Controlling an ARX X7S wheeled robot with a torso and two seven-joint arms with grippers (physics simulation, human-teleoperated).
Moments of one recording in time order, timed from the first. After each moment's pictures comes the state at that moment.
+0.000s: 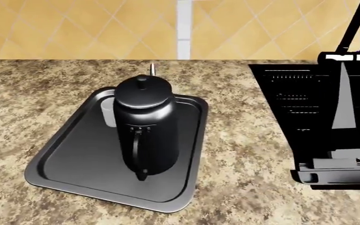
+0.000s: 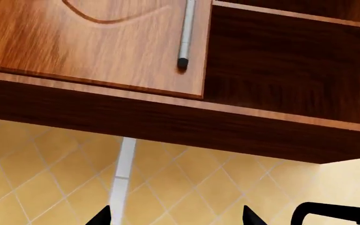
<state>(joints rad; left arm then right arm) -1.46 -1.10 0.69 0.90 -1.29 -0.14 -1.08 2.34 1.25 -2.70 -1.05 0.60 -0.33 1.57</state>
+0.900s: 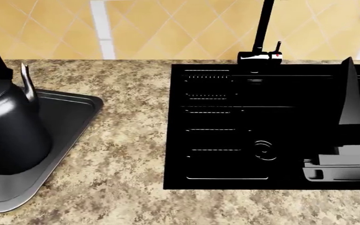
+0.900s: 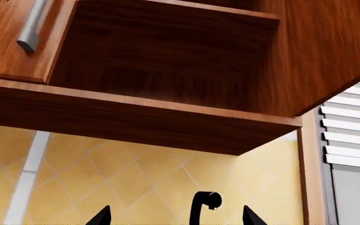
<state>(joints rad) -1.78 -1.34 1.45 1.04 -1.12 0.28 -1.22 2.36 1.26 -2.69 -1.05 0.61 -0.34 1.57</state>
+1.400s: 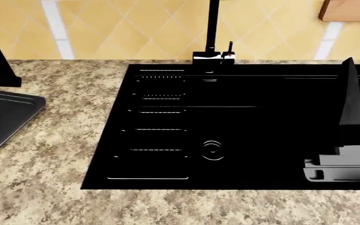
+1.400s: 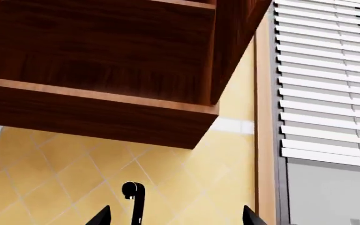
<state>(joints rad) -1.80 -1.35 1.54 1.03 -1.07 0.32 -1.23 2.36 1.27 -2.69 -1.05 0.61 -0.34 1.57</state>
